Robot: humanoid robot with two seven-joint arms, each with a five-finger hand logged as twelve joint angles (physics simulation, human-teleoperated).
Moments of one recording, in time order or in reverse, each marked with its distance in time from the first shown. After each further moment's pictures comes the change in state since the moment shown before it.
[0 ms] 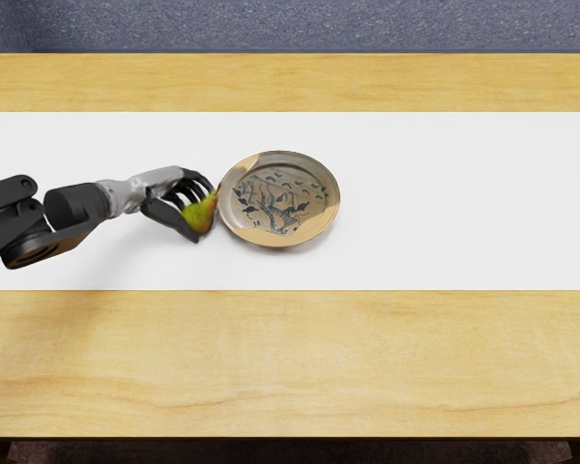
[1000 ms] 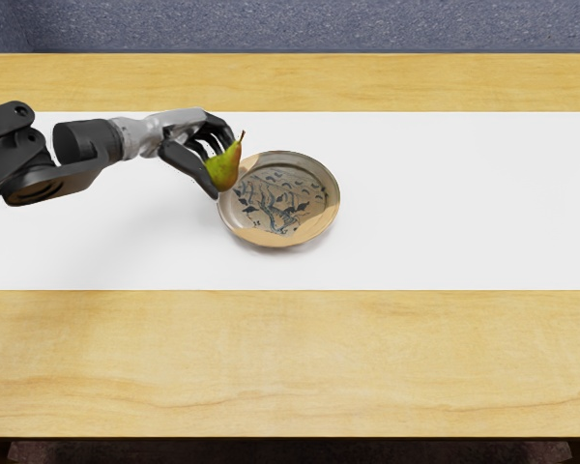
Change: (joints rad) left arm -0.194 -0.032 -0.001 0.008 -0.069 -0.108 0.034; right arm -0.001 0.000 -0.001 0.000 0.000 0.000 0.000
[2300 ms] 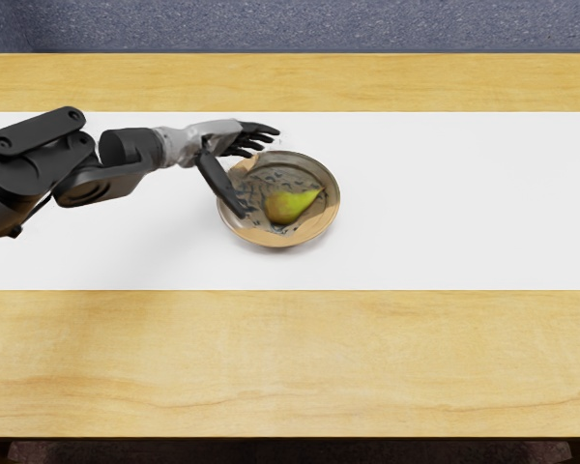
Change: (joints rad) left arm -0.008 -0.143 0.057 0.170 -0.123 -0.075 -0.001; right arm -0.001 0.000 0.001 0.000 0.000 0.000 0.000
